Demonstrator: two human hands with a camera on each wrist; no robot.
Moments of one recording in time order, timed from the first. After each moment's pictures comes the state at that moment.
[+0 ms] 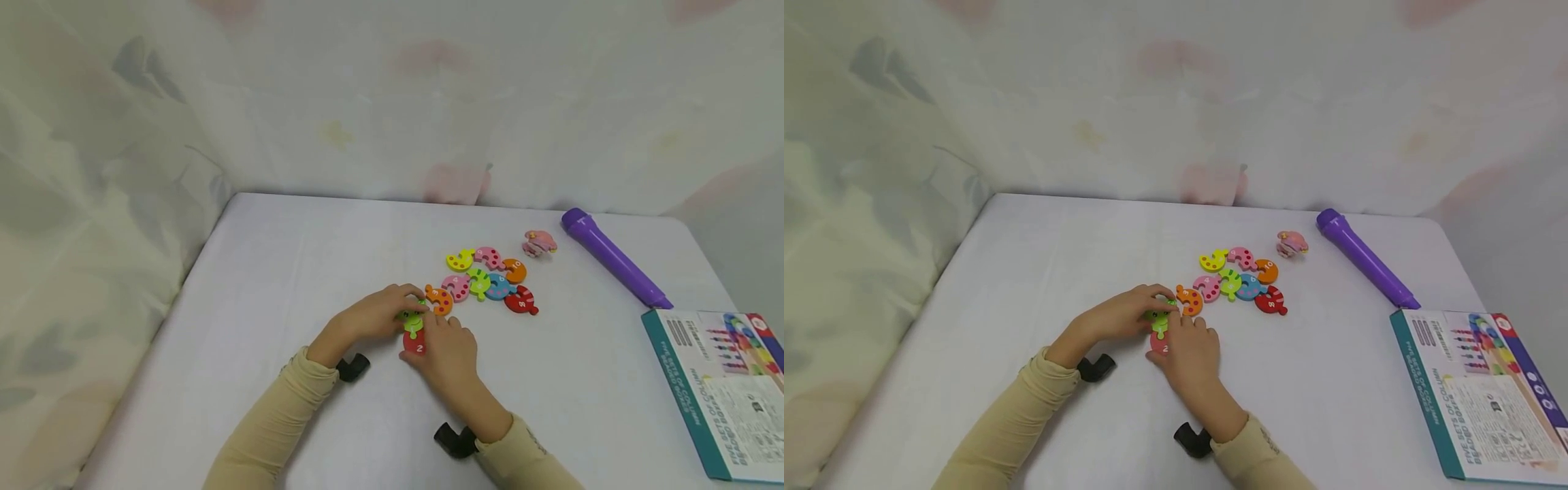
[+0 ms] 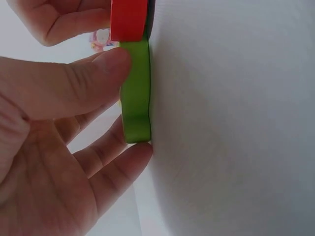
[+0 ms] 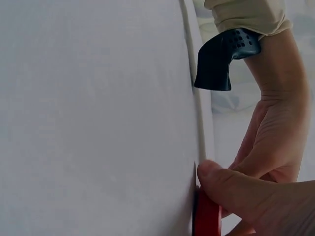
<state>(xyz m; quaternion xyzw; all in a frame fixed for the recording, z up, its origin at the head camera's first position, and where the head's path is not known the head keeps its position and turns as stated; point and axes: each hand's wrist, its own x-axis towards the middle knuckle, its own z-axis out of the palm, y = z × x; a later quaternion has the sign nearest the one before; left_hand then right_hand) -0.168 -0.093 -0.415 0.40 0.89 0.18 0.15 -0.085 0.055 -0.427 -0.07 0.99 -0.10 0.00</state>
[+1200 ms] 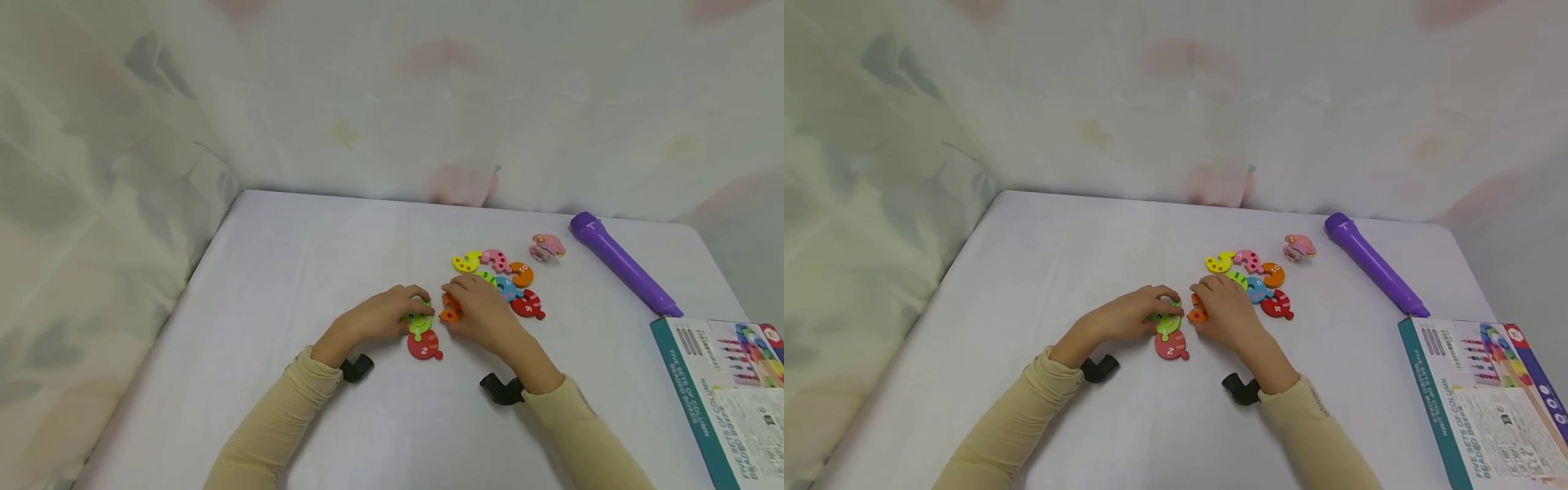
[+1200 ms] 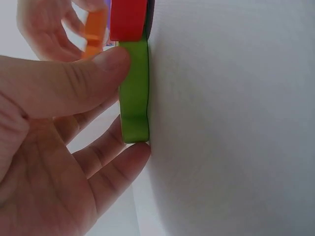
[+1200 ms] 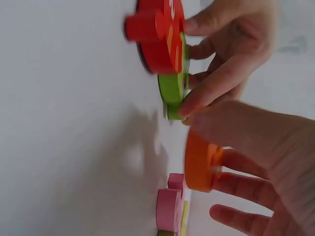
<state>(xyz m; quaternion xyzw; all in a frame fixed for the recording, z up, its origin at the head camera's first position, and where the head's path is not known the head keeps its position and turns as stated) -0.167 -0.094 -0.410 0.40 0.89 0.18 0.16 -0.148 0.119 -0.407 -0.25 0.96 -0.15 0.02</state>
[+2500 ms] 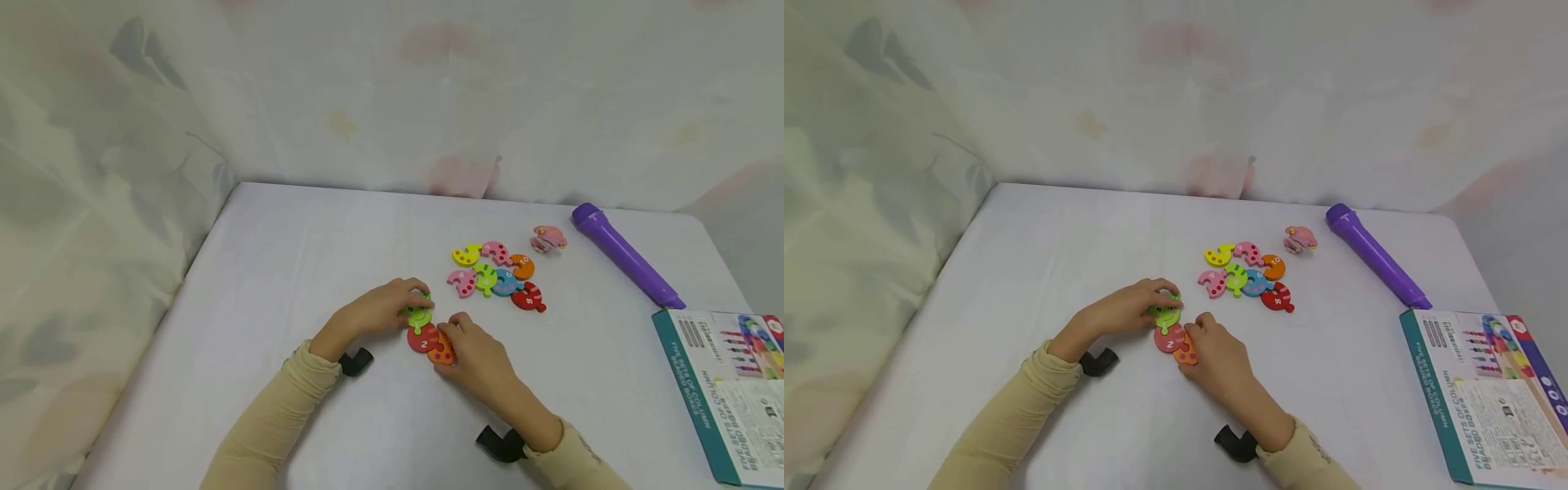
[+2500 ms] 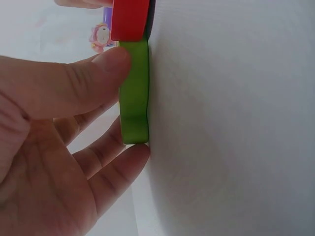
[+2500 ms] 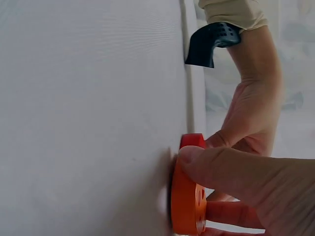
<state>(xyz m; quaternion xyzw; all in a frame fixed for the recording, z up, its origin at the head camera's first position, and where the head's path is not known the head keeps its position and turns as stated) -0.169 -0.094 -0.411 0.39 0.89 0.19 0.17 -0.077 0.098 -0.414 -0.15 0.97 -0.19 0.08</state>
